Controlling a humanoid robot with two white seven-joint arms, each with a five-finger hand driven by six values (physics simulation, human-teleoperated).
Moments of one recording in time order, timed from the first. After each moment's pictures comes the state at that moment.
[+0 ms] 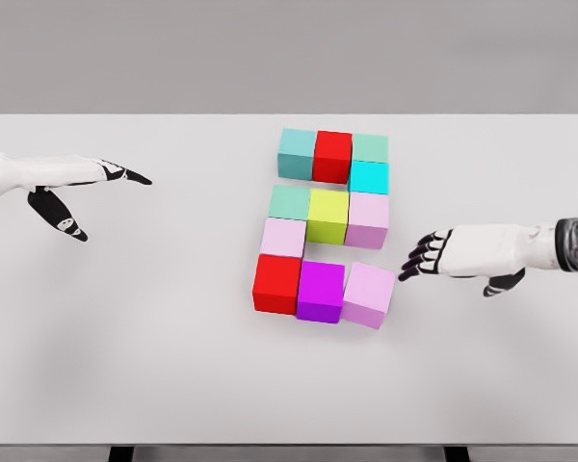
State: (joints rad) left arm -0.96 0.92 -1.10 -1.10 0.12 -0.61 -0.61; right arm -0.69 -1.03 0.89 -1.62 0.34 -0.61 0.61
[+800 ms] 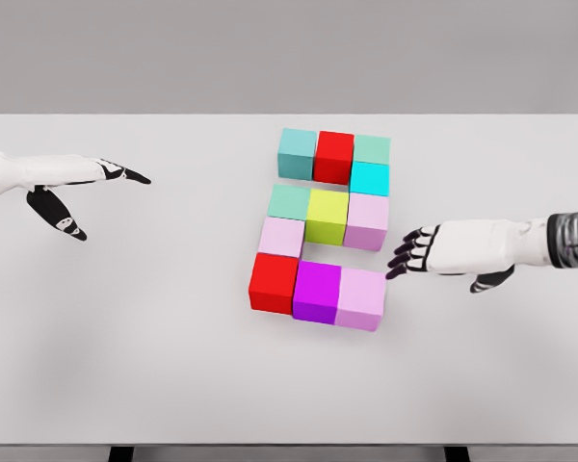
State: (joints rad) left arm -0.96 0.92 -1.09 -1.10 0.12 -0.61 -0.61; right arm -0.71 -1.01 0.89 -1.66 0.31 -0.61 0.61
